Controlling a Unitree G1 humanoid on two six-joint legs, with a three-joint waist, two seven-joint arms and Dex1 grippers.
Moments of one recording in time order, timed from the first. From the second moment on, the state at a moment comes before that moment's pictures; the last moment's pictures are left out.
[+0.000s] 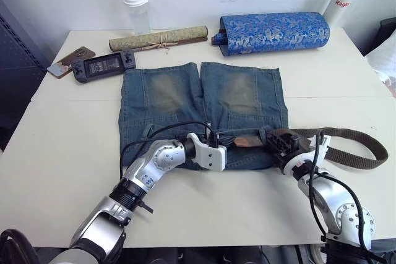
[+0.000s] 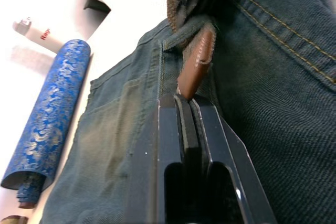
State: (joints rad) left arm -0.57 0.32 -0.45 0.23 0.41 -0.45 -0.49; right arm -0.06 -0.24 -0.36 -0.29 1.68 0.65 -0.41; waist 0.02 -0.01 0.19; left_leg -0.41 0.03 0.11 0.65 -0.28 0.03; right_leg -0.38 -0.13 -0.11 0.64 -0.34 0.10
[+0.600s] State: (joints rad) left arm -0.54 0.29 -0.44 0.20 0.41 -0.38 -0.51; right arm 0.29 -0.79 -0.43 -0.71 1.32 0.73 0.03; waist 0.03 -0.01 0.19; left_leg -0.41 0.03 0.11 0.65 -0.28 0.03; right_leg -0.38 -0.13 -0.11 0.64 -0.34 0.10
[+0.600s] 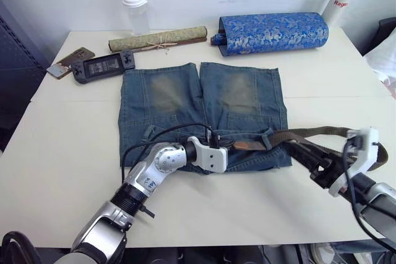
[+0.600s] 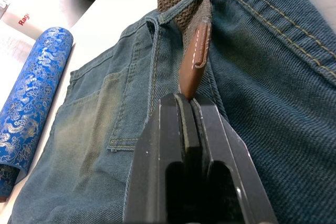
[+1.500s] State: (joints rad) left arm -0.49 0.33 -0.41 0.14 0.38 -0.36 -0.52; right arm 0.15 -0.59 -0.10 -0.62 0.59 0.81 0.10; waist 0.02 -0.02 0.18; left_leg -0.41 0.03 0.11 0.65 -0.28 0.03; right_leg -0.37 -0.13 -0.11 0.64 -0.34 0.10
